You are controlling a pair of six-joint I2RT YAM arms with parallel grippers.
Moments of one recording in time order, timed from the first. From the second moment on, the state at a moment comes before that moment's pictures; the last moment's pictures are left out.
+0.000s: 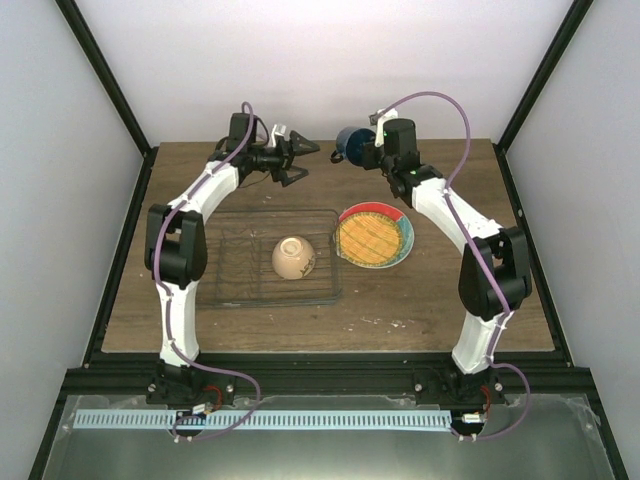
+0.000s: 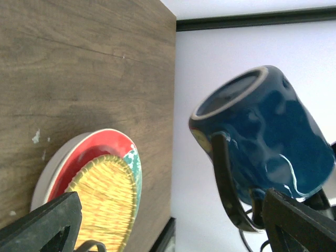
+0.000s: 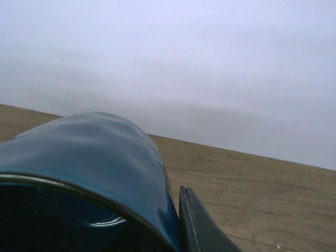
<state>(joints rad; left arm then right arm) -0.23 2.13 1.77 -0.17 0.96 -1.09 0.39 1.81 1.51 -0.04 0.12 0.04</state>
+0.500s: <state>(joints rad) -0.21 2.12 1.58 0.36 1.03 -1.55 0.46 1.79 1.42 0.06 0.12 0.02</state>
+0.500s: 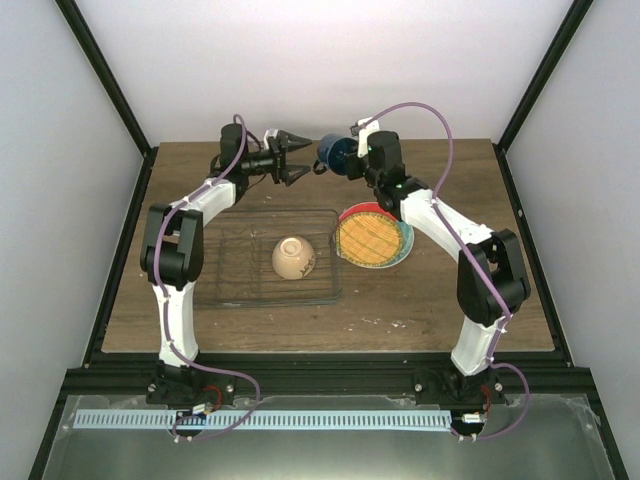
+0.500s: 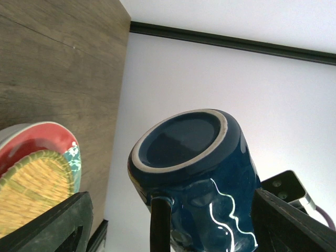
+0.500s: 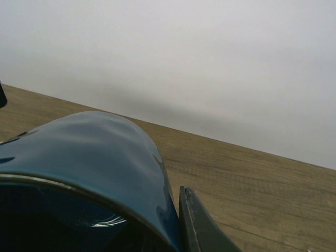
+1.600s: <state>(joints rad) -0.24 2.12 1.50 0.66 1.06 -1.79 0.49 1.85 1.45 0.17 0.16 0.03</state>
